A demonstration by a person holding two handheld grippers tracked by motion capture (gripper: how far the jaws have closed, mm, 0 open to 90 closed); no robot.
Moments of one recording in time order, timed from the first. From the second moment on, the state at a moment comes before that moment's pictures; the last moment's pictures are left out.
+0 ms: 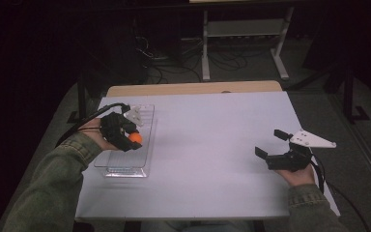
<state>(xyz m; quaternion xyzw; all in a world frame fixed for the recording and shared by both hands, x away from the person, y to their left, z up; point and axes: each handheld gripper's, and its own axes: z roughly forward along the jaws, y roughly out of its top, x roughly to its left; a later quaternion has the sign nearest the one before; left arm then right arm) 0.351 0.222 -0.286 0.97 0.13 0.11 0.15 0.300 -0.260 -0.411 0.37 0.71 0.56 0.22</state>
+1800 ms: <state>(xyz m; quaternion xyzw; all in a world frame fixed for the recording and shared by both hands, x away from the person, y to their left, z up) 0.362 0.242 -0.359 0.97 0.17 0.05 0.16 0.300 -0.260 -0.412 0.37 0.71 0.55 0.22</state>
